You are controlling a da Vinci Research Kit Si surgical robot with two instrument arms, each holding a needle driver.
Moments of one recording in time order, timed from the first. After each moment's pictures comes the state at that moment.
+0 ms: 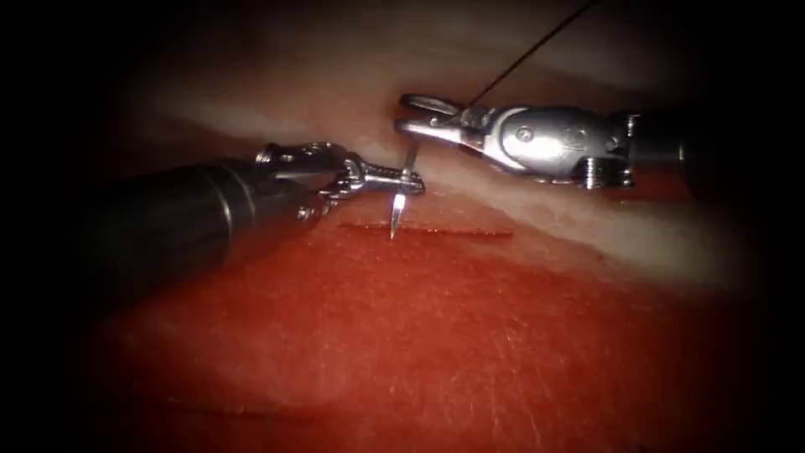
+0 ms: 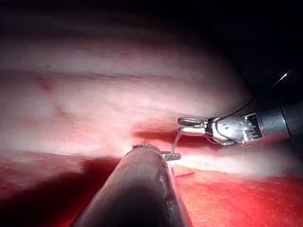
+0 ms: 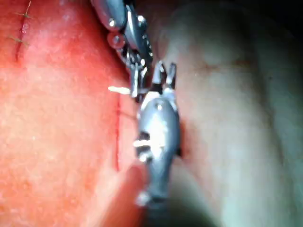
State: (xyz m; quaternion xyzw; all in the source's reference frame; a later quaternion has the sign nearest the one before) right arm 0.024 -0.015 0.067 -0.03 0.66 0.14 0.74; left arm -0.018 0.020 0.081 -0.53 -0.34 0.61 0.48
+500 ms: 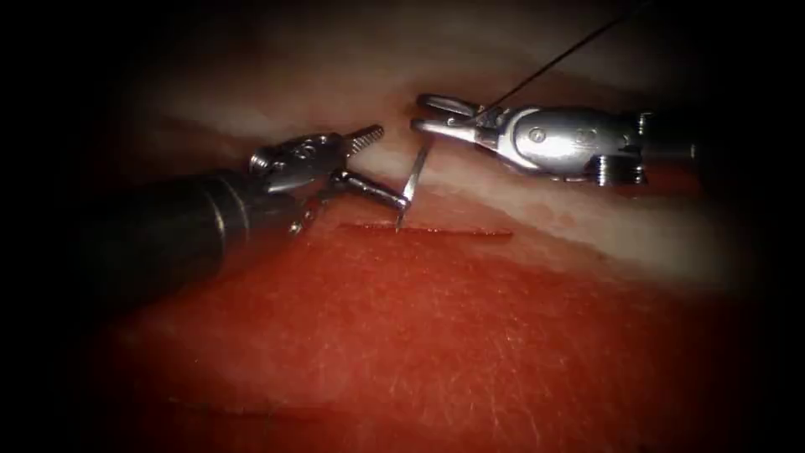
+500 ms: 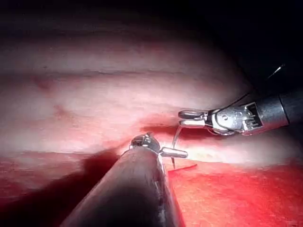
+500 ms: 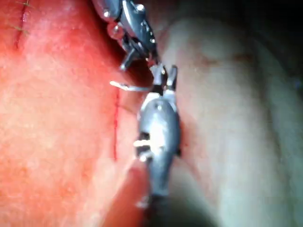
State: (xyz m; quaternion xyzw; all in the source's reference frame) right arm 0.023 -0.015 0.069 -0.04 0.65 0.14 0.74; left arm -0.017 0.020 0.080 -0.57 -0.24 0.68 0.39
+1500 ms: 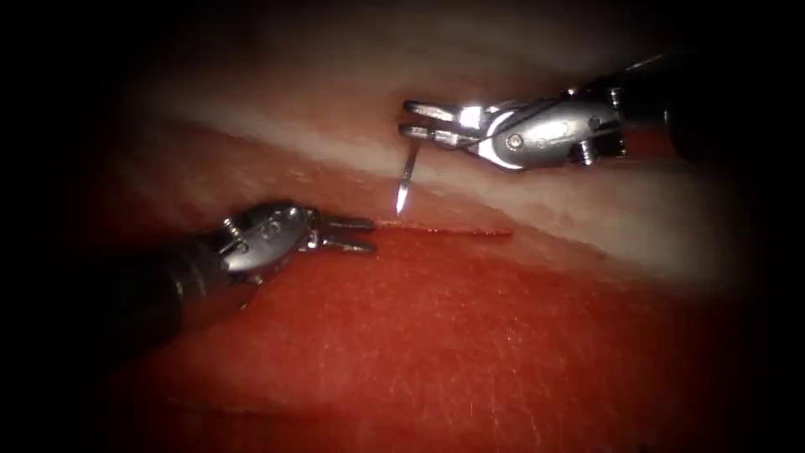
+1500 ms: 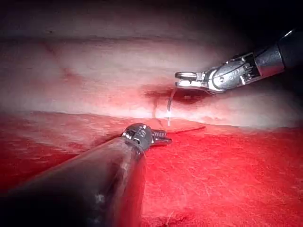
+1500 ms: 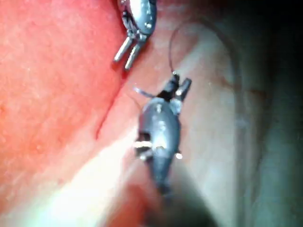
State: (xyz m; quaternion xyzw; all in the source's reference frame) right arm 0.024 -0.015 0.071 -0.12 0.64 0.01 0.76; left arm -0.015 0.014 0.084 -0.54 -0.20 0.78 0.23
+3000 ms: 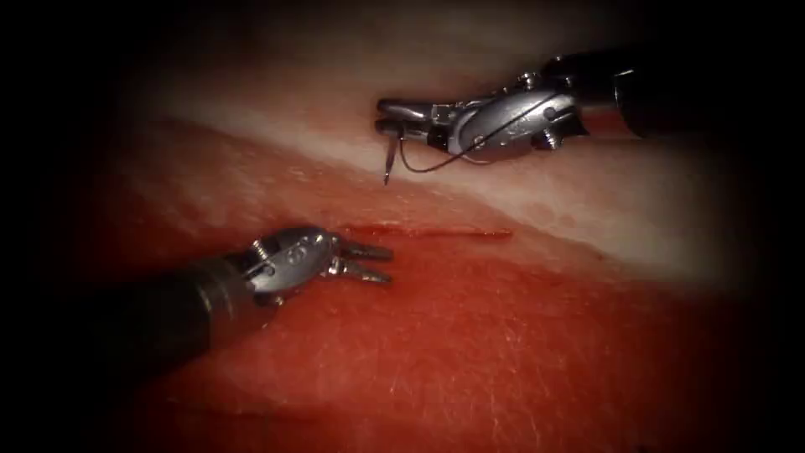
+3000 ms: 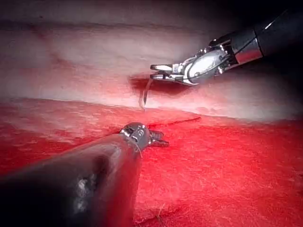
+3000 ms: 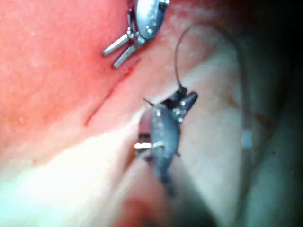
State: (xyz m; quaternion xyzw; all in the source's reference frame) right arm 0.027 -0.015 0.076 -0.18 0.62 -0.08 0.76; left arm -0.017 0.011 0.087 -0.52 -0.22 0.80 0.20
